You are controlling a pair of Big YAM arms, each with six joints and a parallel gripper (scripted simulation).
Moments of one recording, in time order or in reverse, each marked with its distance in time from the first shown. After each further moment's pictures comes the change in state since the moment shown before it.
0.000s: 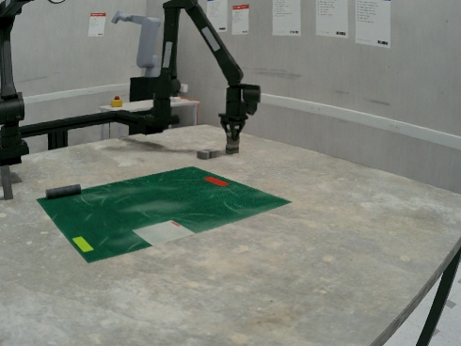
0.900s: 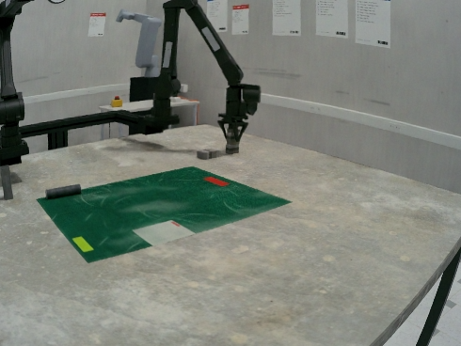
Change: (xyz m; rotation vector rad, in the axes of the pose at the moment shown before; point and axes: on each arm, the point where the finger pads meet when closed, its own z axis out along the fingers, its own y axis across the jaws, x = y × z) left arm 0.000 0.000 0.000 0.000 0.000 -0.001; right arm 0.000 0.000 0.000 0.000 0.000 0.000
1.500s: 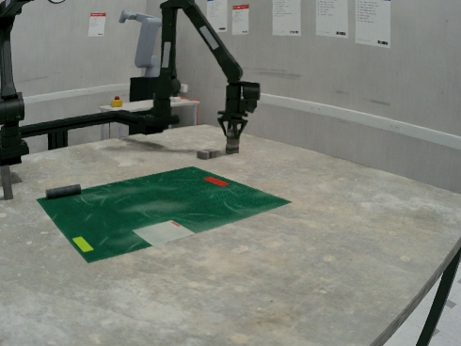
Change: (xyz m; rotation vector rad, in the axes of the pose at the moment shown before) left arm 0.001 0.002 -0.010 -0.003 0.003 0.000; right arm 0.000 0.000 0.000 0.000 0.000 0.000
